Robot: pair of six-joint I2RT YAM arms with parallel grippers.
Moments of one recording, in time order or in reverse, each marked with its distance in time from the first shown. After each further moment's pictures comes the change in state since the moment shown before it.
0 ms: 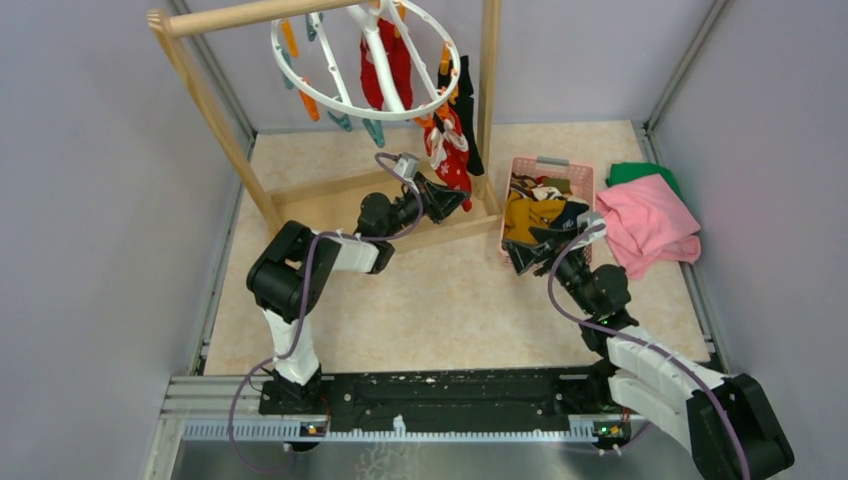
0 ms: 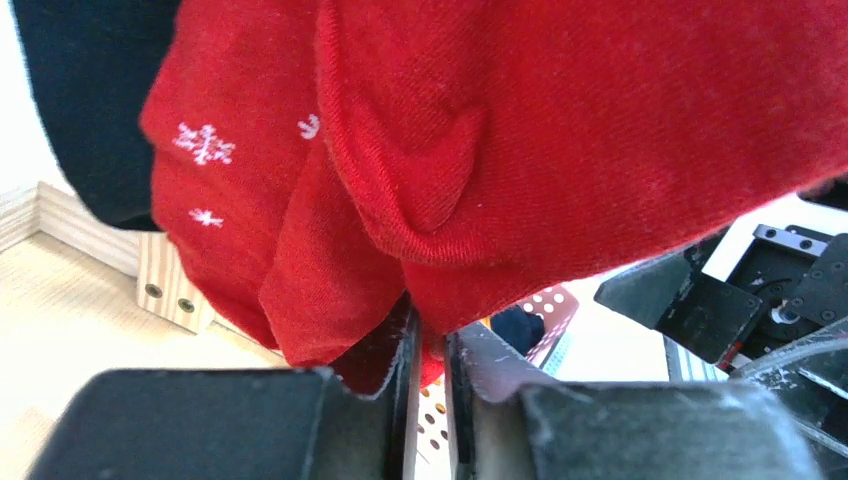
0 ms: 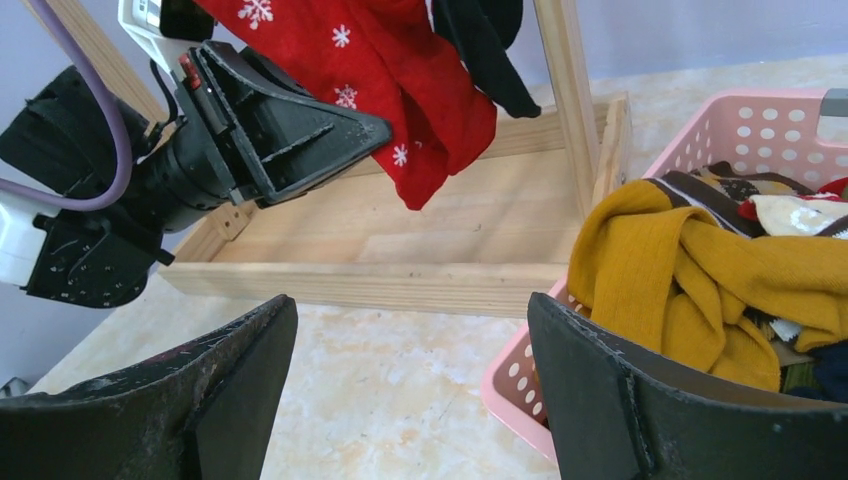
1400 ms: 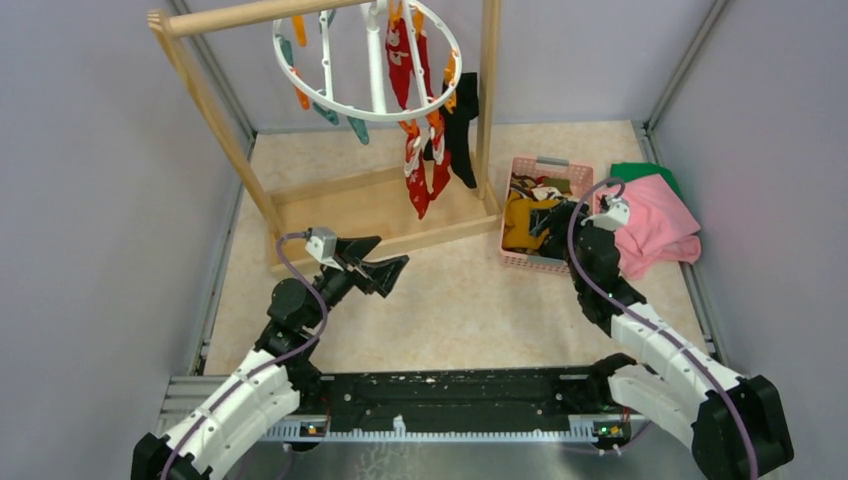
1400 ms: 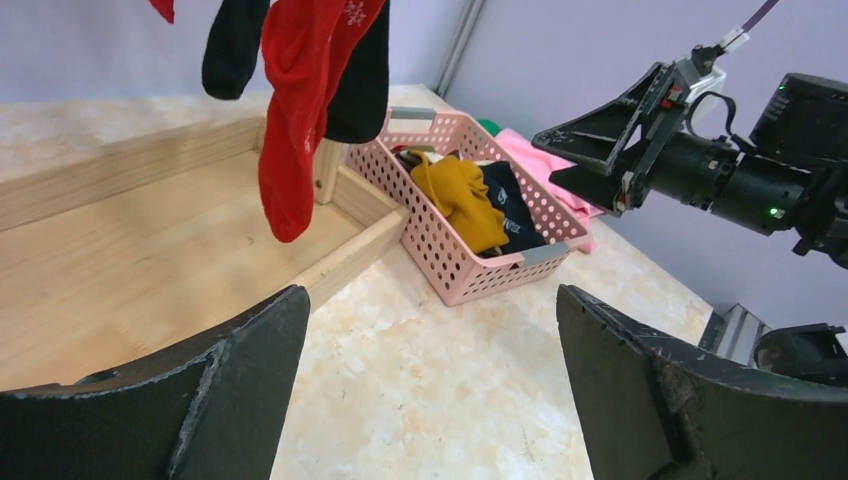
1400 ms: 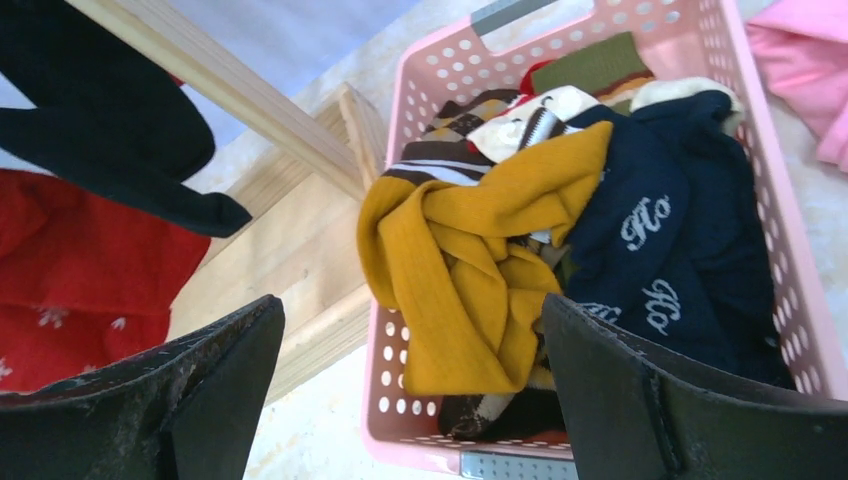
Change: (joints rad) left arm -0.003 -1.338 -0.629 -0.753 -0.274 0.204; right arm 0.003 0.024 0.278 -0.608 0.518 0.241
